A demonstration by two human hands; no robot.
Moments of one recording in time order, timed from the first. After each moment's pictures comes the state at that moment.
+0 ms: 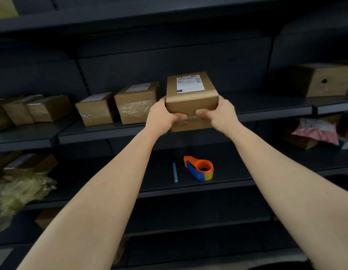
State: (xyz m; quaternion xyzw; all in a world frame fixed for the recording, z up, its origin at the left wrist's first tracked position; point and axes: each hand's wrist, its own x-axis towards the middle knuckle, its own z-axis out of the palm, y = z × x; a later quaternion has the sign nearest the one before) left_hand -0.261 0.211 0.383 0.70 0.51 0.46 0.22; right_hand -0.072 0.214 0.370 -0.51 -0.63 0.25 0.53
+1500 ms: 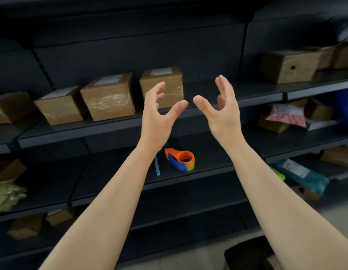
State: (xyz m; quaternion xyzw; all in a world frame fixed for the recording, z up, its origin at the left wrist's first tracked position) left_hand -0.207 0.156 0.365 0.69 0.39 0.57 0.21; right_hand -0.049 0.141 0.355 -0.44 -0.57 0.21 0.66
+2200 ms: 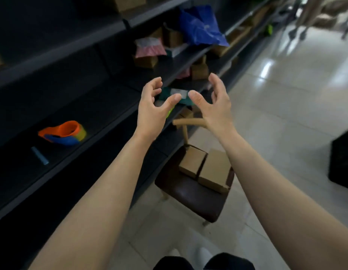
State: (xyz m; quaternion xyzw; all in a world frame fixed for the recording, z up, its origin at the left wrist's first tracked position) left_hand 0.007 0.013 0.245 0.77 0.24 0.35 0.48; right_hand 0.123 -0.099 0.230 -0.69 -0.30 0.10 0.65
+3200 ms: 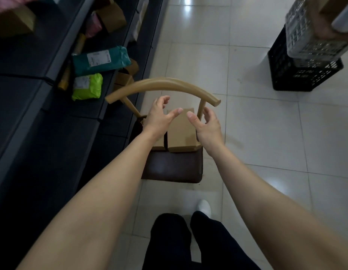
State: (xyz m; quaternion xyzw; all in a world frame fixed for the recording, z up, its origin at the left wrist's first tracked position) left_hand 0.136 -0.031 0.033 0.87 0.15 0.00 0.47; right_hand 0.137 -0.185 0.027 -0.76 0.09 0.15 0.62
